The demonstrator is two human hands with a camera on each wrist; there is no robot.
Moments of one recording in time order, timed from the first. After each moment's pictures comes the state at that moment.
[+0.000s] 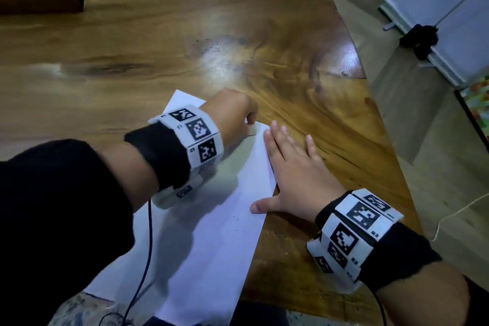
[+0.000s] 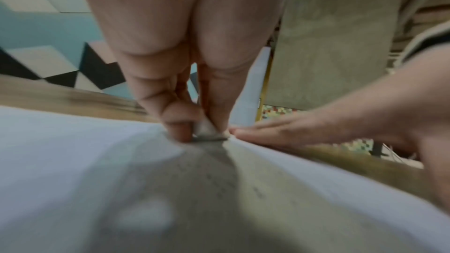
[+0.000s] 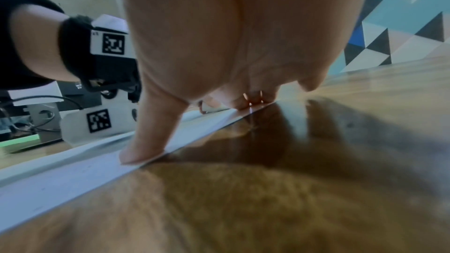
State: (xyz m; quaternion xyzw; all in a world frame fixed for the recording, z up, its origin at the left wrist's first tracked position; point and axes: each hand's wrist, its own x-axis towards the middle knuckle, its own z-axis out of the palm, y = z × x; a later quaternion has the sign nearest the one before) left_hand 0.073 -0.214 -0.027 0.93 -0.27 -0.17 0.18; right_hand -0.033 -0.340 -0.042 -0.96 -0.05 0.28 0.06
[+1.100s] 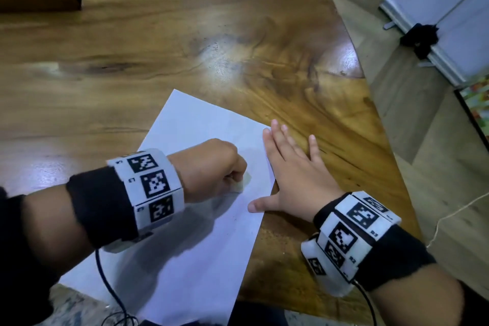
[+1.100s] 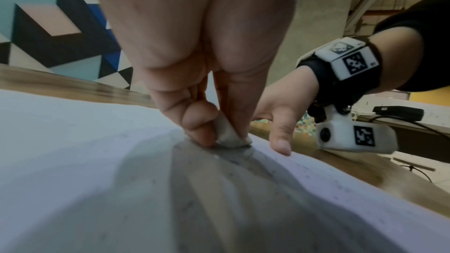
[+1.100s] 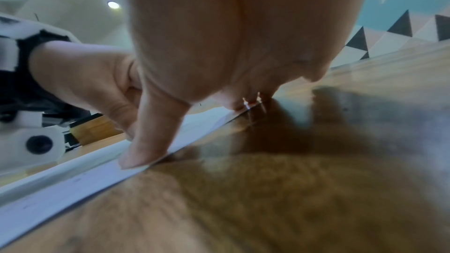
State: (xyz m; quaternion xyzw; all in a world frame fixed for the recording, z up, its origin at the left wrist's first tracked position) left_hand 0.023 -0.178 -0.035 0.86 -0.40 -0.28 0.14; right_hand -0.036 -0.340 -0.043 -0.96 -0.03 0.29 0.06
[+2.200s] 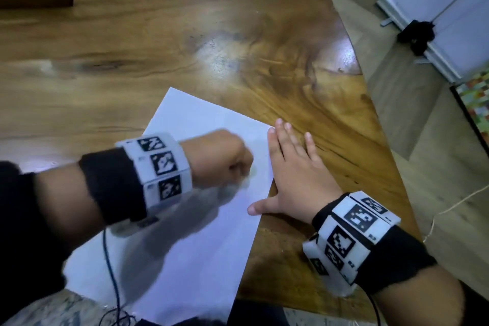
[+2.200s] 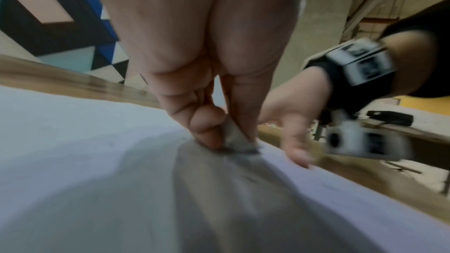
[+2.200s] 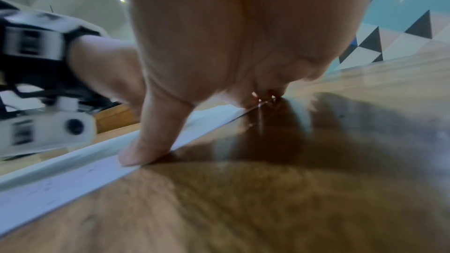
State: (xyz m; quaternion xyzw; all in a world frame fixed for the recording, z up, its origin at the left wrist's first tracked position) left_hand 0.040 -0.191 -0.037 0.84 -0.43 -0.30 0.13; right_hand -0.037 -0.338 -0.043 -0.96 -0.03 0.29 0.02
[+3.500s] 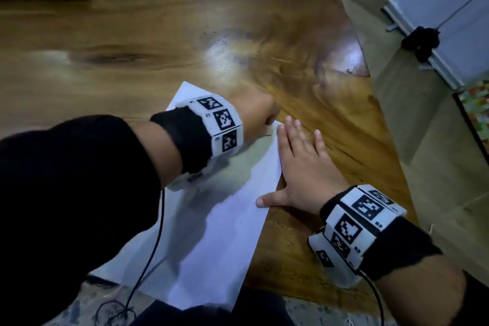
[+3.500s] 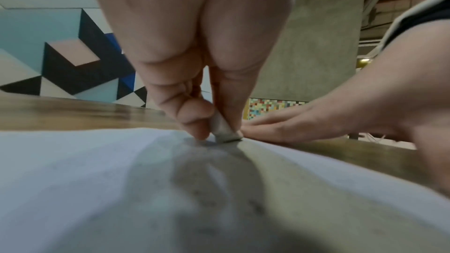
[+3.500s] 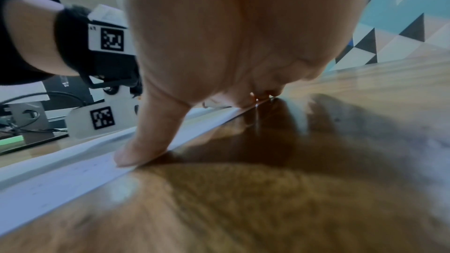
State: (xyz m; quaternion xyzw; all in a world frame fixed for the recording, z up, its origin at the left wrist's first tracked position) left_hand 0.071 -0.228 -0.029 0.90 -0.37 -0.20 0.12; right_hand -0.036 -0.336 -0.038 -0.95 -0.02 0.32 0.00
